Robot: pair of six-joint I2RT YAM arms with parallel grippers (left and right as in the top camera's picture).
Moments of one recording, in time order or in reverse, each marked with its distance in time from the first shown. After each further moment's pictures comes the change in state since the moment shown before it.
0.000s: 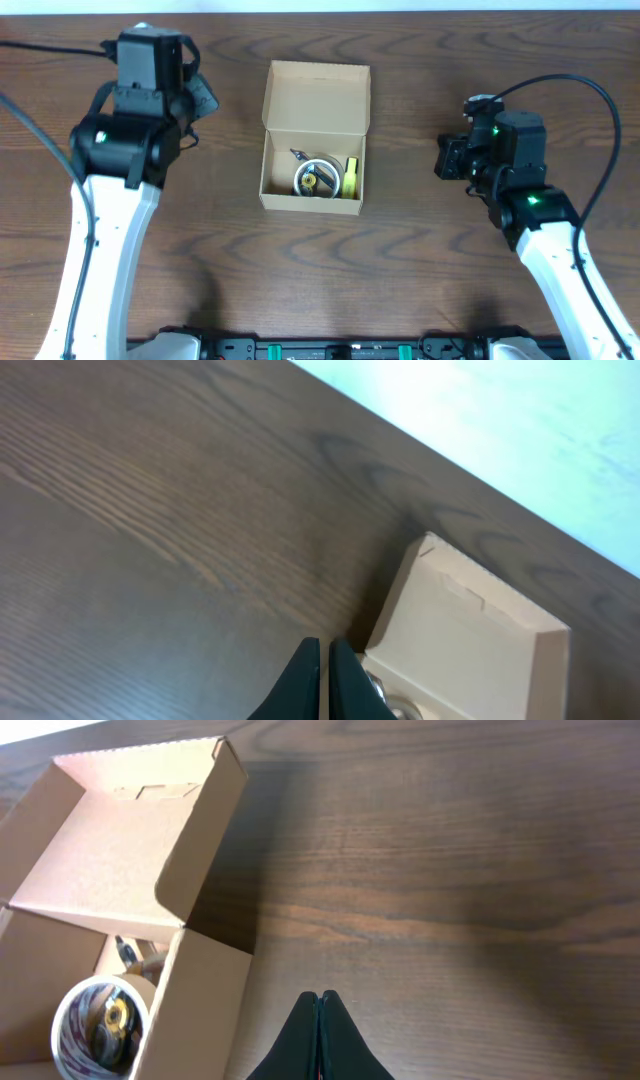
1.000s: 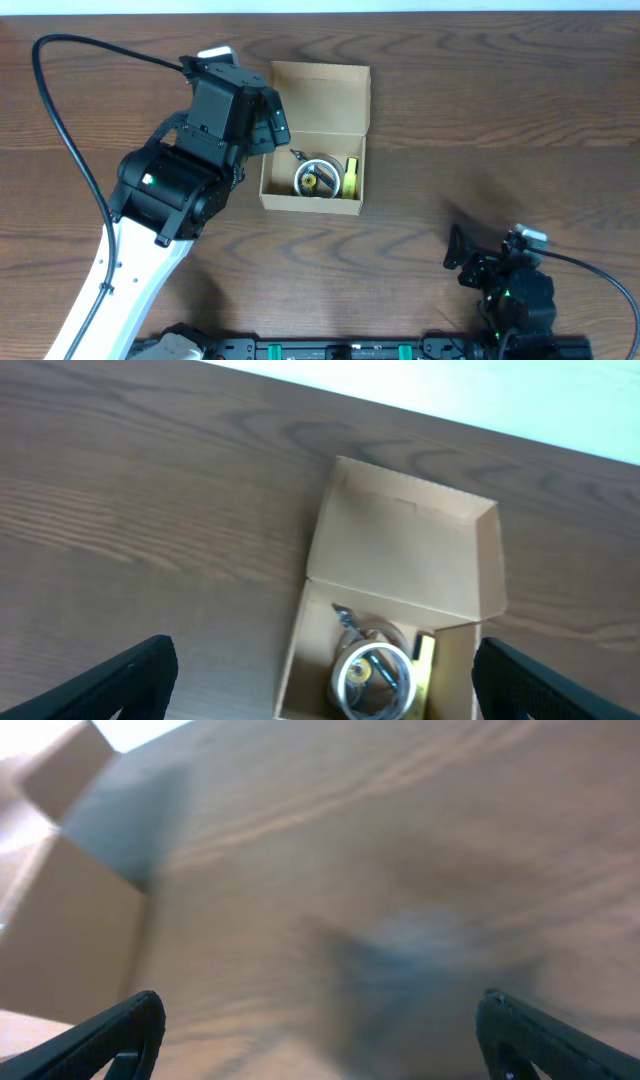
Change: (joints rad) left arm -0.340 -0.093 -0.002 -0.082 -0.127 0.061; right arm 0.002 -1.219 -0.642 -0.348 0.284 0.191
